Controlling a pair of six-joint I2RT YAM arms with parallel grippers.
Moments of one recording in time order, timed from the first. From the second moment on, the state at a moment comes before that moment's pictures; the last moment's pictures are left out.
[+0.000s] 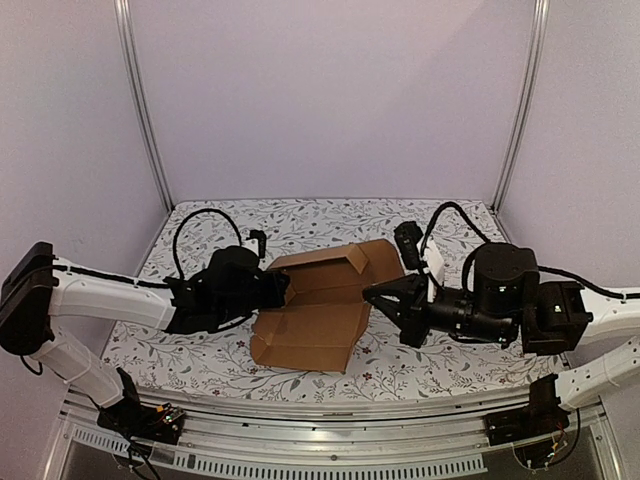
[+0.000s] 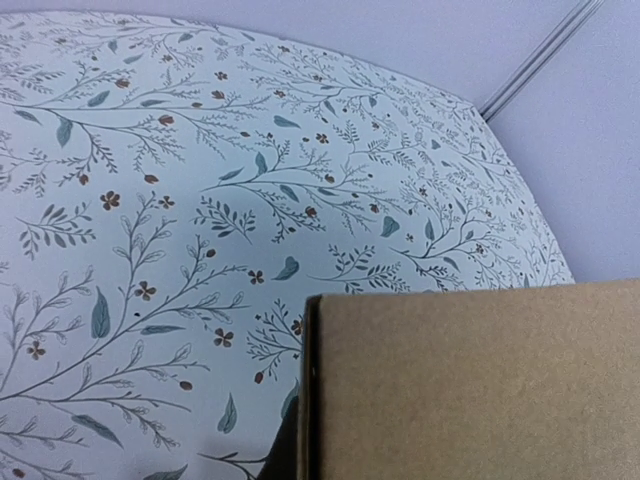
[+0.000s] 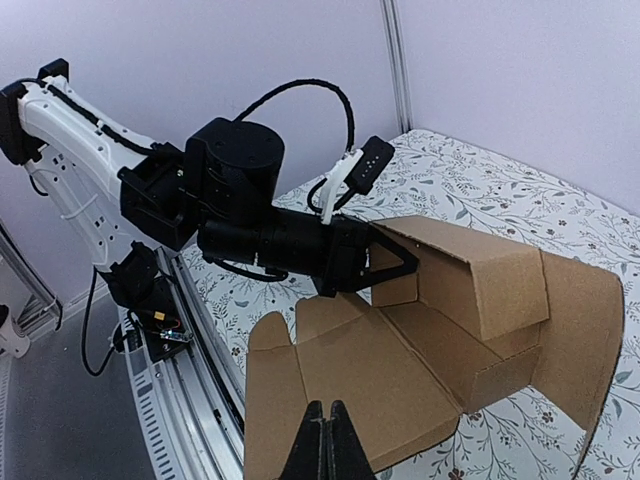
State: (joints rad) left arm -0.93 1.46 0.71 0.25 -0.36 -0.71; right arm 1.32 1.03 0.82 -0.04 0.28 0.32
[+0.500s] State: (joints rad) left arm -0.93 1.41 0.69 0.24 -0.34 -0.74; right arm 1.34 1.19 0.83 -0.07 0.34 0.27
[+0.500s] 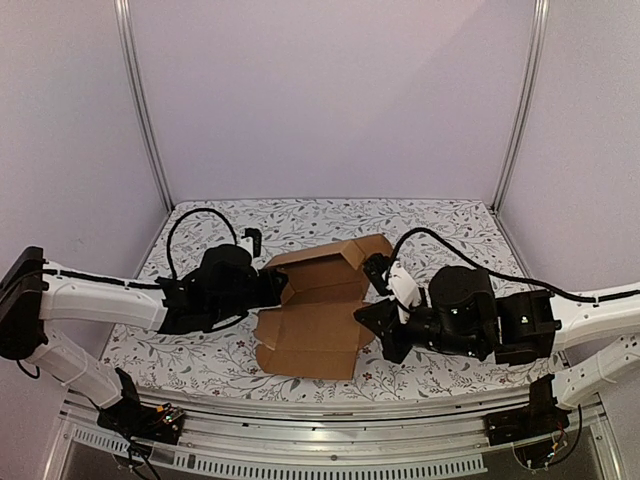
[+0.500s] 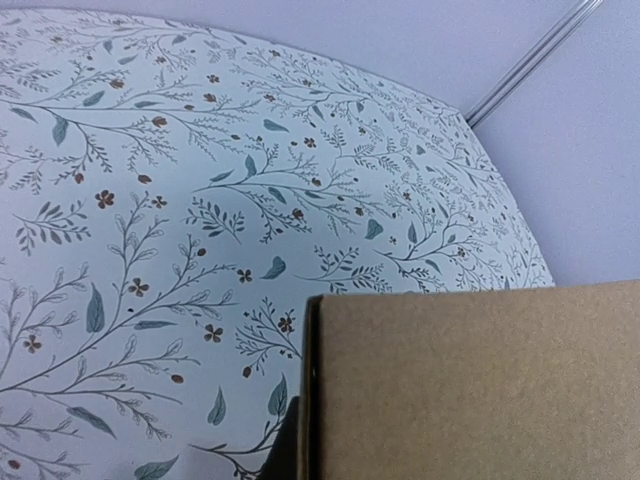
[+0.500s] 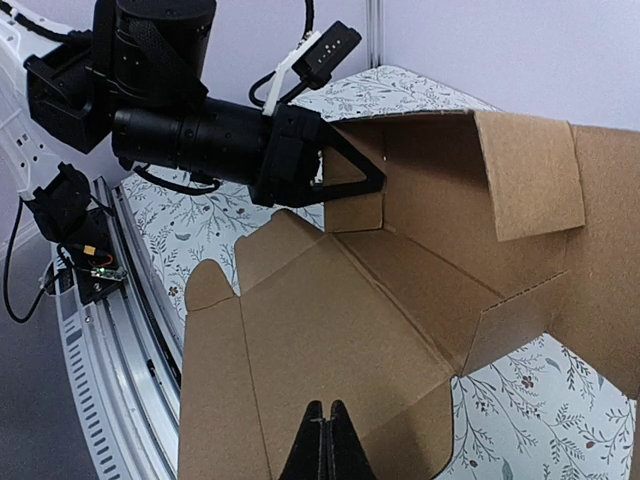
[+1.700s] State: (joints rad) left arm -0.83 1.43 0.60 0.43 0.02 -0.83; right arm 1.35 1.07 0.67 -0.09 0.46 0.34
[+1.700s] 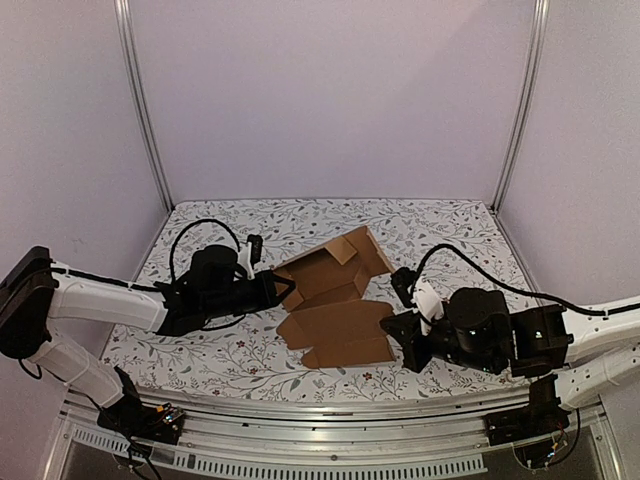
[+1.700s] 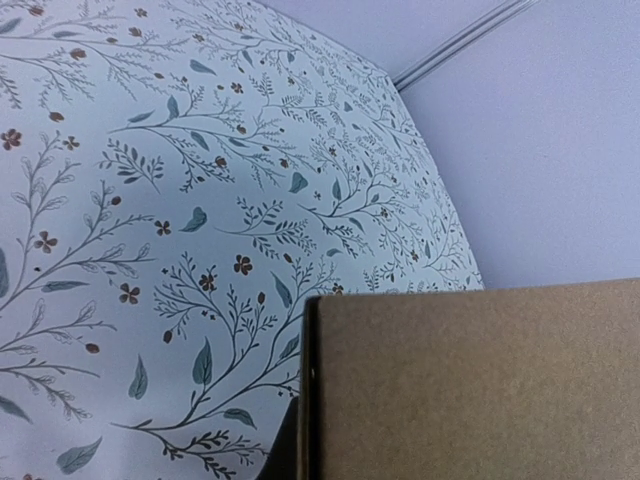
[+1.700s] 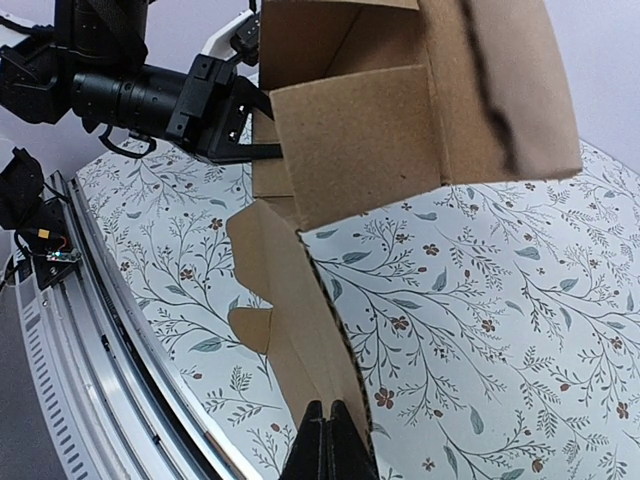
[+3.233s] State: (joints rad) left arm -0.83 1.30 0.57 0.37 -0.04 -0.49; right arm 1.10 1.07 1.00 -0.40 -0.13 0.05
